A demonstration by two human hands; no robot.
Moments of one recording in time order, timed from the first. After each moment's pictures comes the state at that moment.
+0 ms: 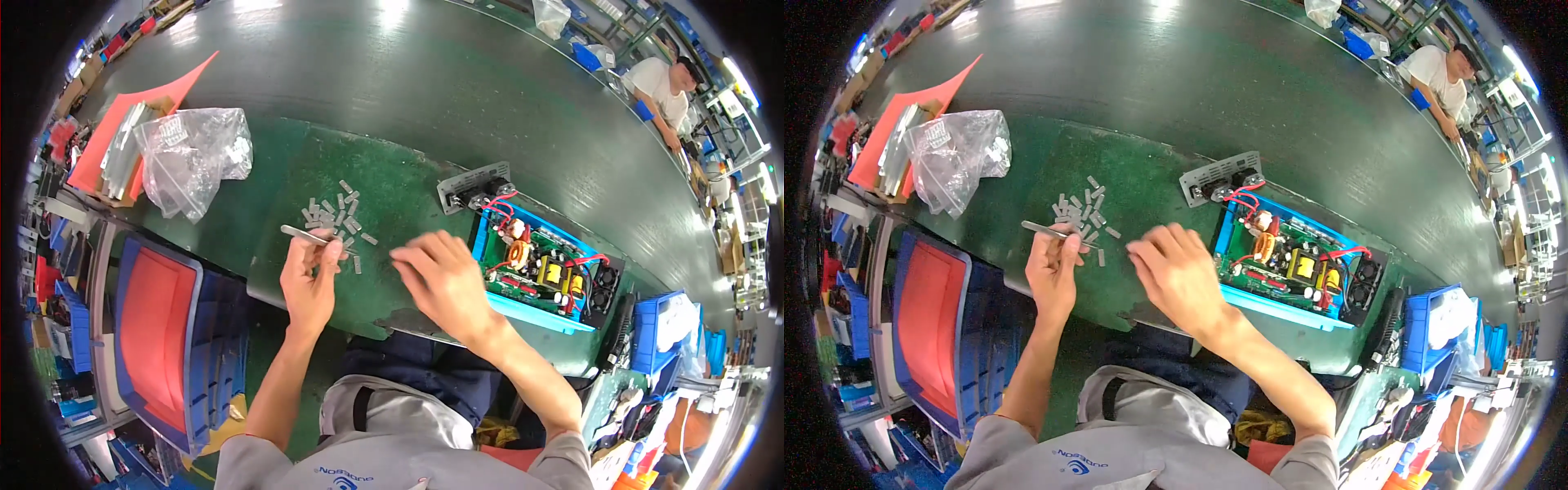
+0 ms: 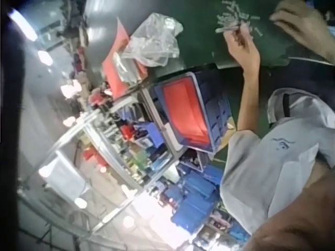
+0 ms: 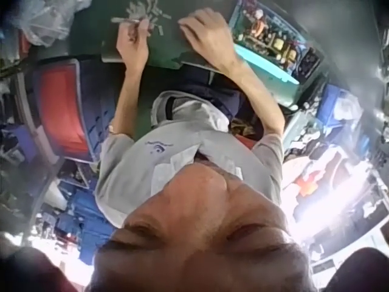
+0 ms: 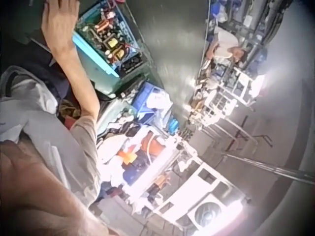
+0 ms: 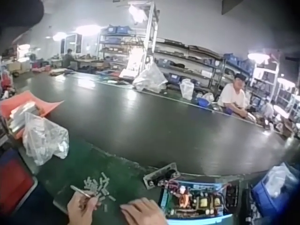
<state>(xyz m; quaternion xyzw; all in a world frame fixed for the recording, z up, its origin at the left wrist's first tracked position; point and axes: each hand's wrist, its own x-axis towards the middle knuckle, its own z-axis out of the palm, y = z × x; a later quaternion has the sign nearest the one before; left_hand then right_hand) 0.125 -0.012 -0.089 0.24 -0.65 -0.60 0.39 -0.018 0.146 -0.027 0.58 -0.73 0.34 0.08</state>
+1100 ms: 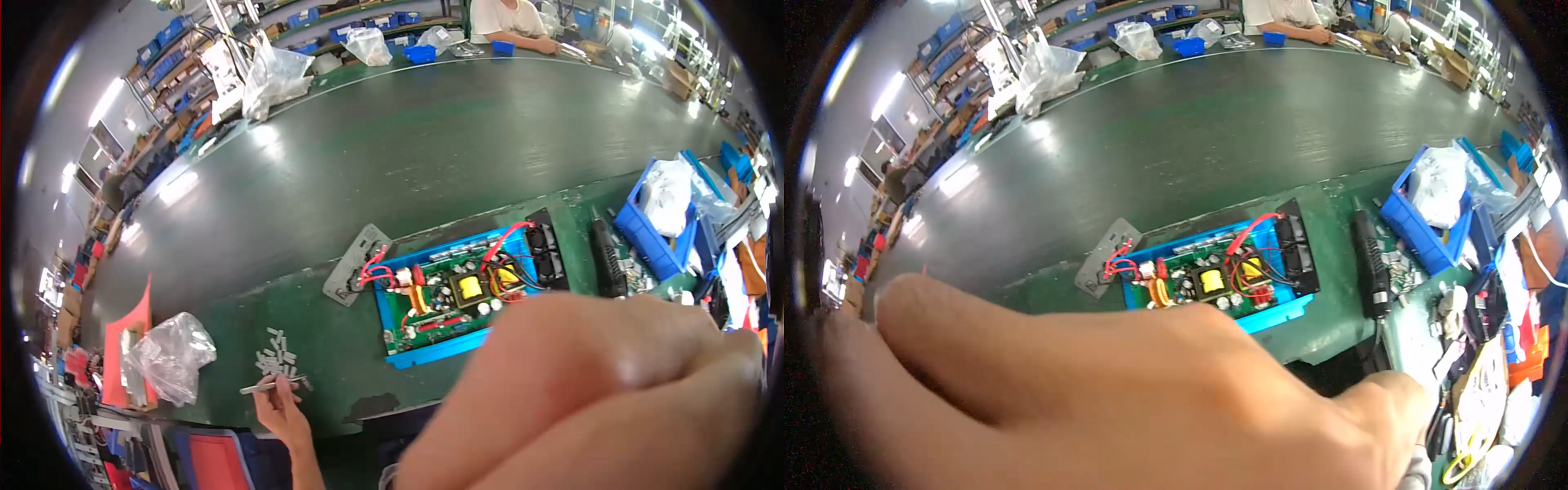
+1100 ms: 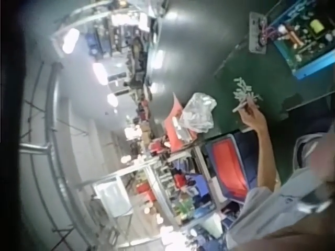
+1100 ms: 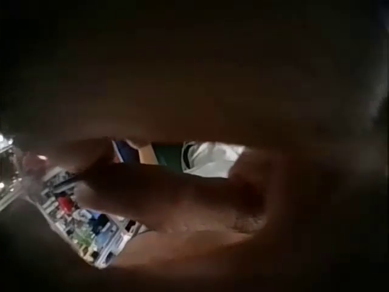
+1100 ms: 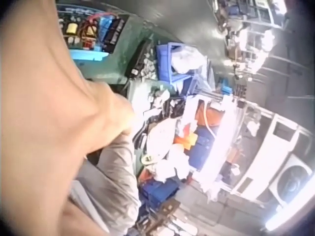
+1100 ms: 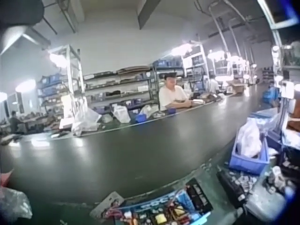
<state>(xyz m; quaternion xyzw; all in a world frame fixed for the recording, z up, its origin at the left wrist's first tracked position) 0.124 -0.023 -0.099 0.26 -0.75 -0.46 0.40 -0.062 0.277 0.107 0.55 -0.57 0.52 0.32</state>
